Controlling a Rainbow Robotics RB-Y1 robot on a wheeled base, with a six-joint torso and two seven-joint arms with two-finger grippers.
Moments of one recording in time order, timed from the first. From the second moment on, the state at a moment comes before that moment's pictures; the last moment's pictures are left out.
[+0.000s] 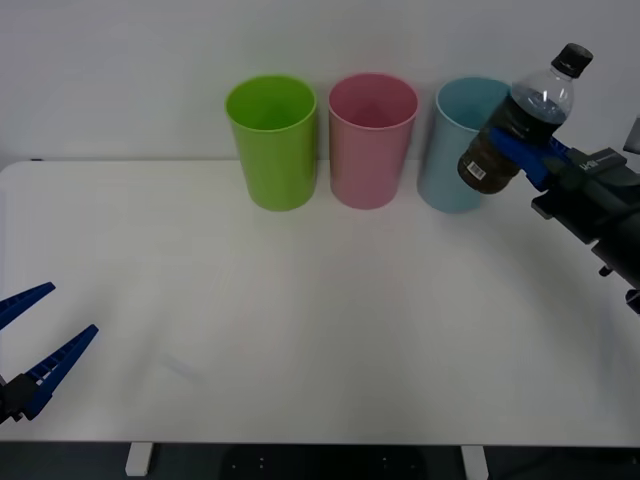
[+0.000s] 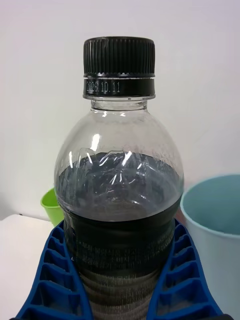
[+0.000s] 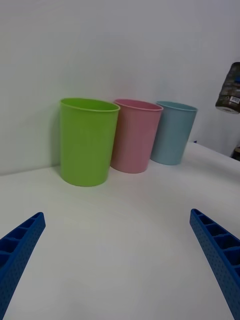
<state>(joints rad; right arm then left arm) -0.07 -0.64 -0.06 -1.84 1.07 -0.44 -0.45 0.35 0.40 0.52 -1.66 -0.96 -1.22 0.00</state>
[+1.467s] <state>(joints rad) -0.80 -0.44 0.11 -1.11 1.30 -0.48 -0.36 0.35 0.40 0.52 -1.66 -0.96 -1.22 0.00</state>
